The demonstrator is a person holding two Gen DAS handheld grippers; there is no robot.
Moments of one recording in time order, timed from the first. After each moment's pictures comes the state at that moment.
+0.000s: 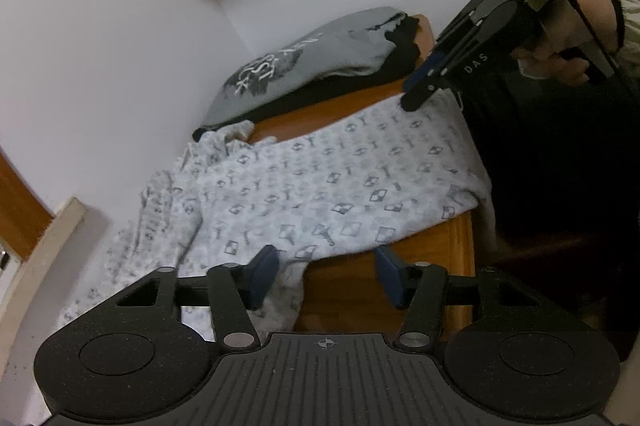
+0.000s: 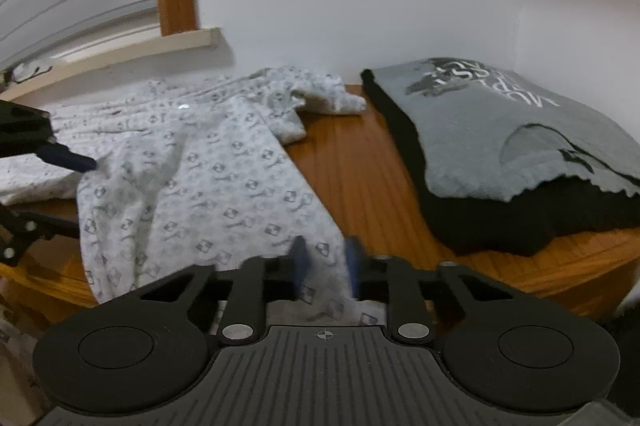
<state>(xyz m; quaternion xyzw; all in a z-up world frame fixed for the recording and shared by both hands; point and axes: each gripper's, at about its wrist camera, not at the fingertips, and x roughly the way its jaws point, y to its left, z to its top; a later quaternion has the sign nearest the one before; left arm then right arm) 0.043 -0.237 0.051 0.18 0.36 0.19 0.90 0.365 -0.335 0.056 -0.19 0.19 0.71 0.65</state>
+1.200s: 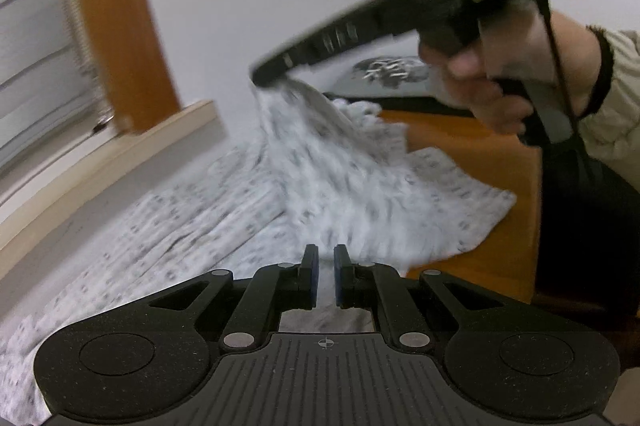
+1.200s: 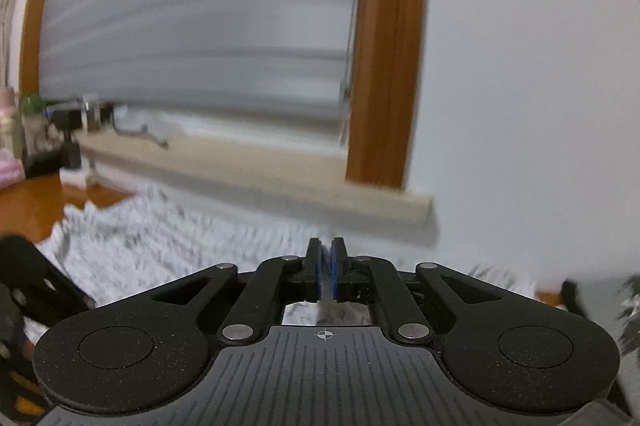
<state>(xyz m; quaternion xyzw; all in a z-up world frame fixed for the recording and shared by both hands) -0.081 -0.196 0.106 0.02 0.30 0.33 0.90 0.168 -0.203 0.160 -0.16 0.06 0.82 0.54</state>
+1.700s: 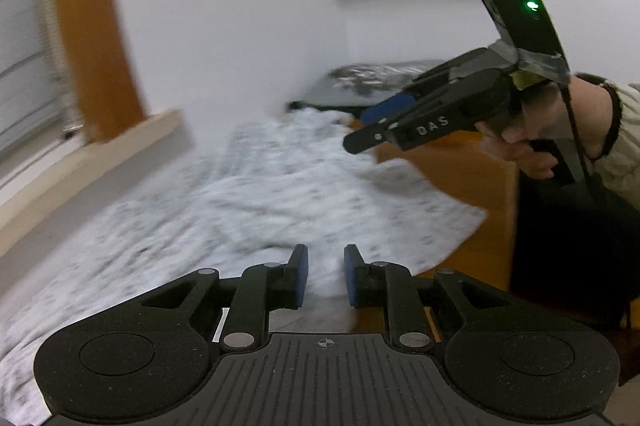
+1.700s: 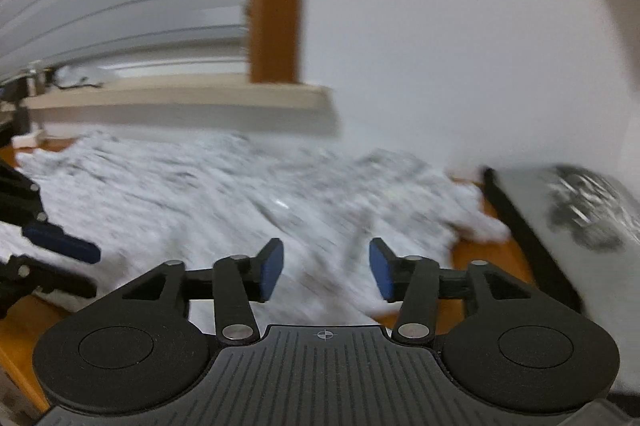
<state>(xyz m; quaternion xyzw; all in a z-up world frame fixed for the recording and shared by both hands) -0.034 -0.208 0.097 0.02 0.30 0.27 0.92 0.268 -0.253 0.100 -0.18 0.12 0.76 0.62</state>
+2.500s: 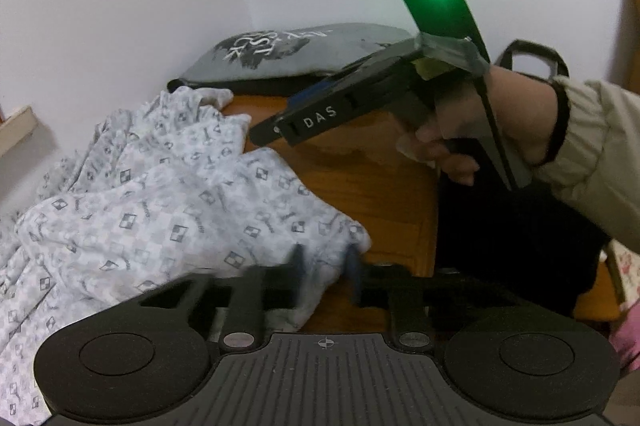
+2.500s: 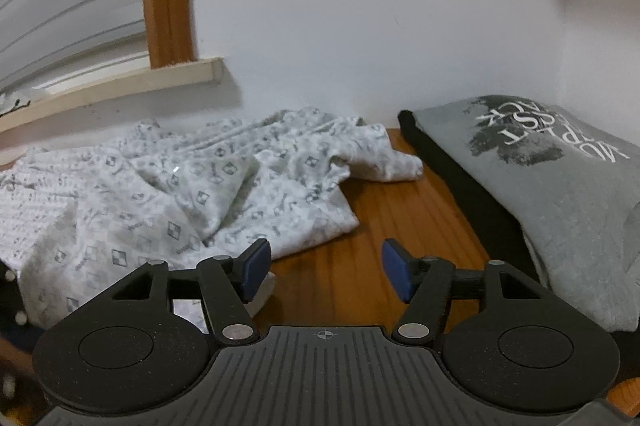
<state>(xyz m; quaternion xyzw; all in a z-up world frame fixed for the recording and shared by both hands) 0.040 -0.206 0.069 -0.01 0.33 0.17 0.93 0.325 -0.242 0.061 -0.15 0.17 0.71 0.67</state>
